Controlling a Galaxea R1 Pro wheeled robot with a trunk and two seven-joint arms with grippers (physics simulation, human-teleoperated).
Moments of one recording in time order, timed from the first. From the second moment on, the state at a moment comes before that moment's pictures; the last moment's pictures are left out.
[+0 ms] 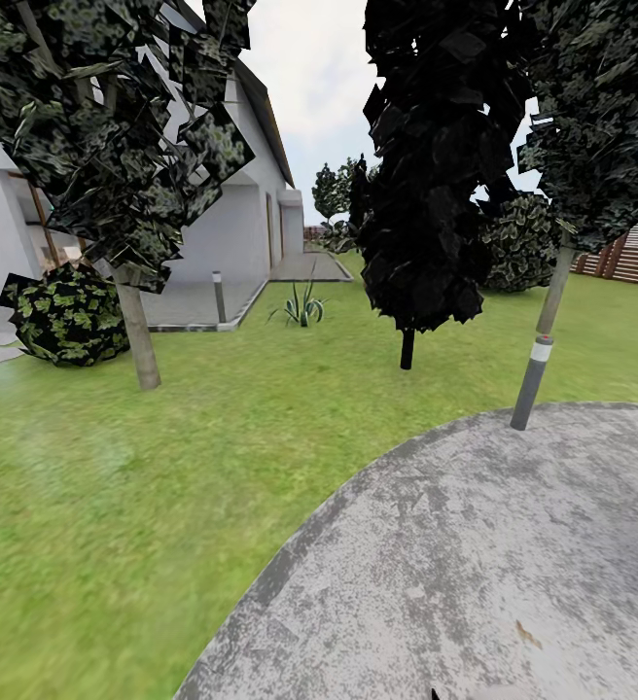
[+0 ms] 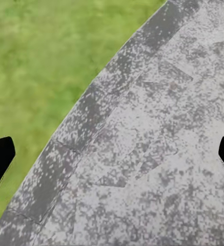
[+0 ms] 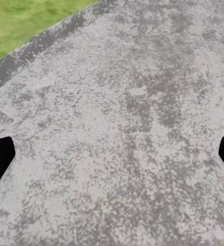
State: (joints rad) left arm -0.19 0.04 0.12 -0.35 0.01 -0.22 0.00; right arm -0.13 -0.03 0.00 -0.52 0.01 -0.33 -0.01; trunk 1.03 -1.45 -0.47
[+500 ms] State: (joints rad) left arm -0.18 0.05 0.14 -0.36 0.01 -0.23 0.00; right arm -0.13 -0.04 -0.01 -0.51 0.01 -0.34 -0.01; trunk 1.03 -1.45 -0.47
